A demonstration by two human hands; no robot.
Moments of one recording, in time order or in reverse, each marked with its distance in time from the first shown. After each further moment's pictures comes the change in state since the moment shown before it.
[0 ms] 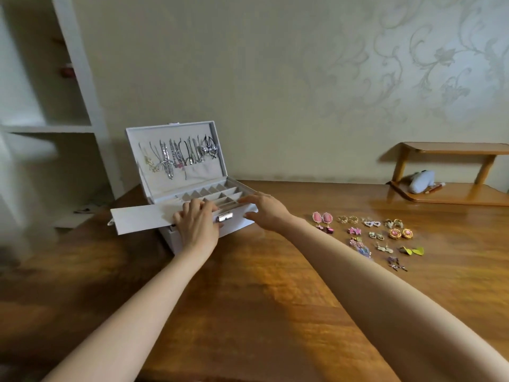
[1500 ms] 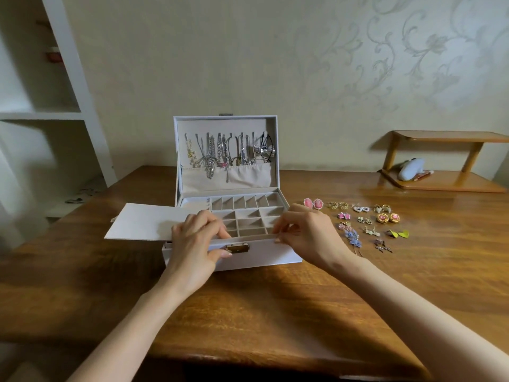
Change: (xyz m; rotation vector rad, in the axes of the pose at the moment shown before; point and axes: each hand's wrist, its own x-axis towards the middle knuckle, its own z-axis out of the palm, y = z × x) left_hand -0.088 -0.001 -0.052 -0.337 -0.106 0.389; right_hand -0.146 0.005 -0.037 0.119 0.253 -0.086
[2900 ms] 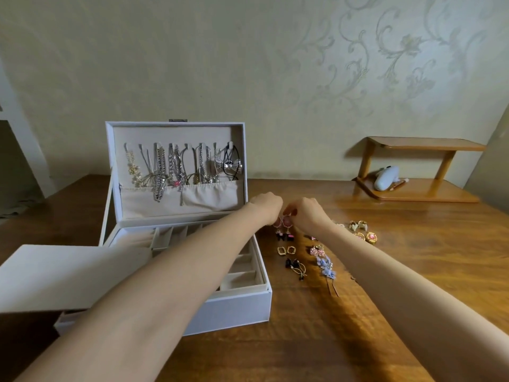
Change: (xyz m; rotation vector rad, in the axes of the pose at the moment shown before) left_hand 0.221 0.084 0.158 0.331 -0.609 0.093; right_hand 0.100 0.175 0.008 -0.217 -0.123 0.448
